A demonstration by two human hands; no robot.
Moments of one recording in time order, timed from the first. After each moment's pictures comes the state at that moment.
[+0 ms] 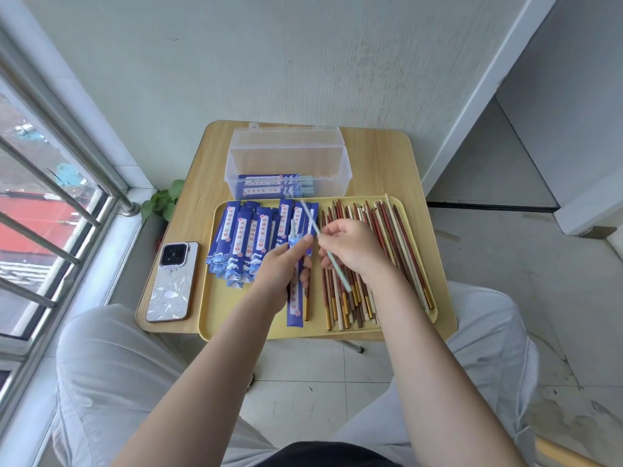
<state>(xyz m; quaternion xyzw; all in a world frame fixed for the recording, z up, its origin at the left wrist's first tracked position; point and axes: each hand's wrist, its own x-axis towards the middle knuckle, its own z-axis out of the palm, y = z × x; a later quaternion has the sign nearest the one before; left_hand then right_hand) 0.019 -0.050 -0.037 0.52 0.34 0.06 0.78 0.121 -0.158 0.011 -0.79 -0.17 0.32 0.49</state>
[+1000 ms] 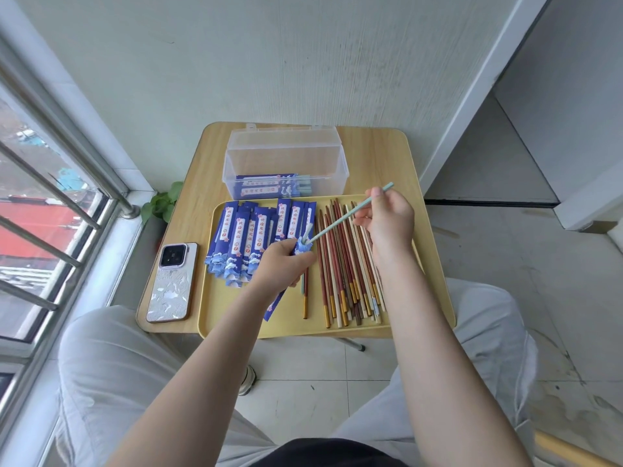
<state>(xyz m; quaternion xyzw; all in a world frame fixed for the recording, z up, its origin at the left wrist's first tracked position) 0.023 -0.049 -0.026 0.71 0.33 0.02 0.62 0.149 -0.169 0.012 -0.69 -0.02 0.09 0.71</state>
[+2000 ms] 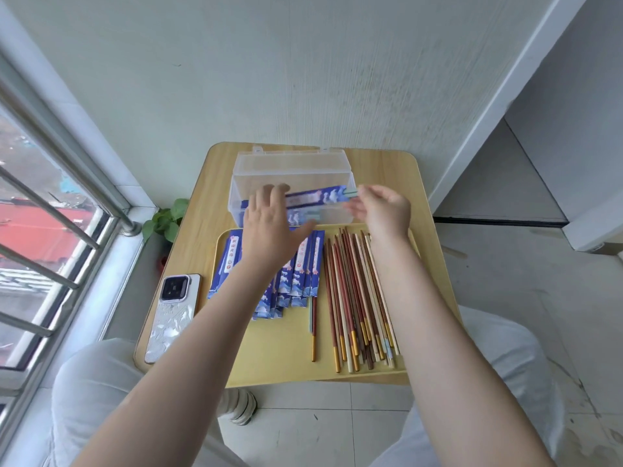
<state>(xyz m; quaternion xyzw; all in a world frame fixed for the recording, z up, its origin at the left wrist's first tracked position) 0.085 0.024 0.008 0.92 0.26 0.21 0.22 0.200 -0.111 0.034 -0.67 0.01 0.15 0.73</state>
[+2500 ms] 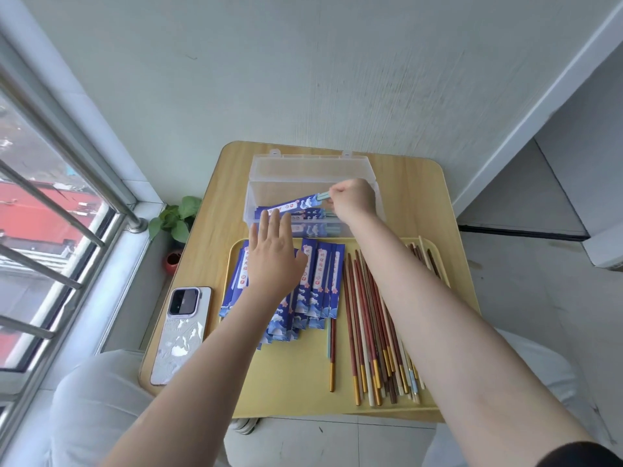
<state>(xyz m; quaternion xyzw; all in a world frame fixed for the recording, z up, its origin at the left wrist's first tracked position) 0.084 0.054 -0.039 0.94 0.32 0.03 0.15 0.247 0.000 -0.001 -0.87 -0.13 0.19 0.44</state>
